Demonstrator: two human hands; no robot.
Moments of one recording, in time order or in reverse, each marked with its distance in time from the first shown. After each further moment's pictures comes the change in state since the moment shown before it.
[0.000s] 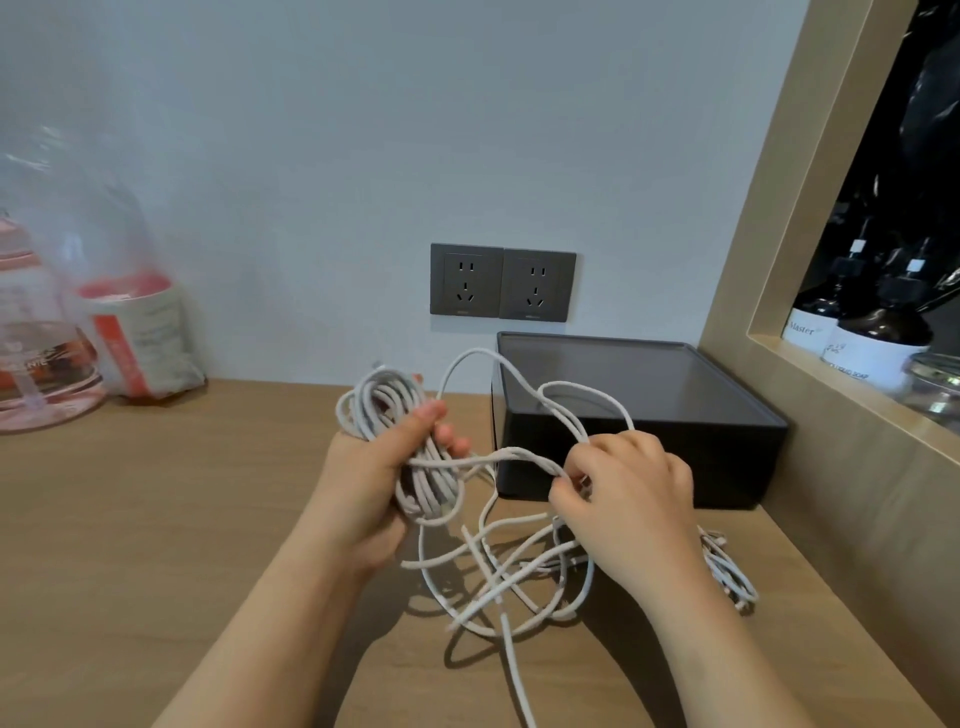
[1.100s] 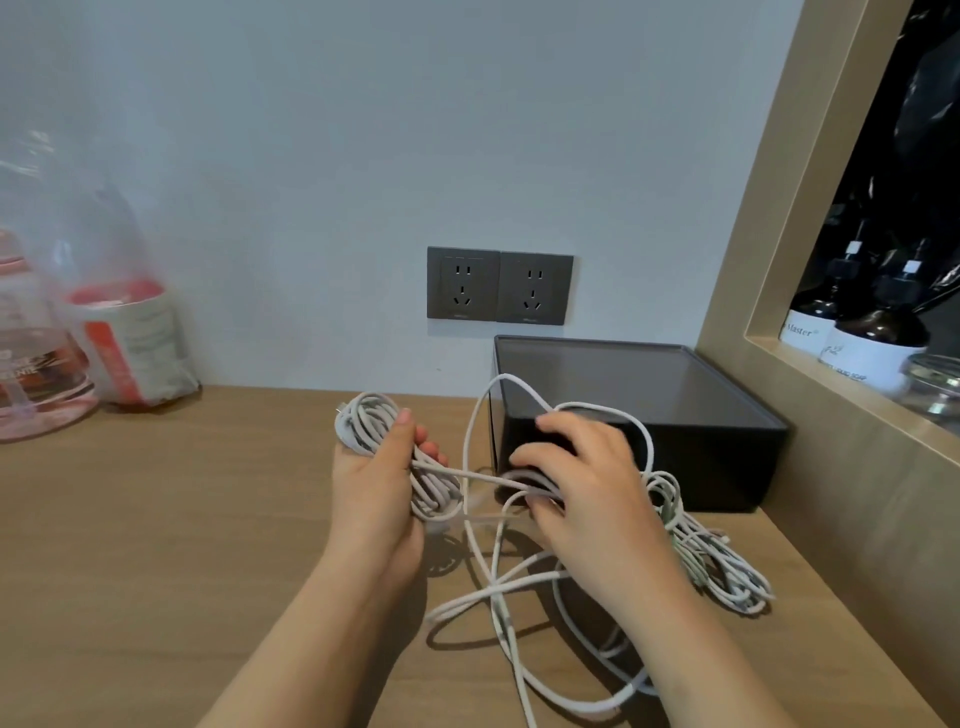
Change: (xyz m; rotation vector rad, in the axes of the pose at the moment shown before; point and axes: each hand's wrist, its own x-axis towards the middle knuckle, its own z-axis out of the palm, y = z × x) left_hand 0.020 -0.024 -0.006 -0.038 0.344 0.136; right_hand -0.002 -0.011 0.012 0.119 0.112 -0.240
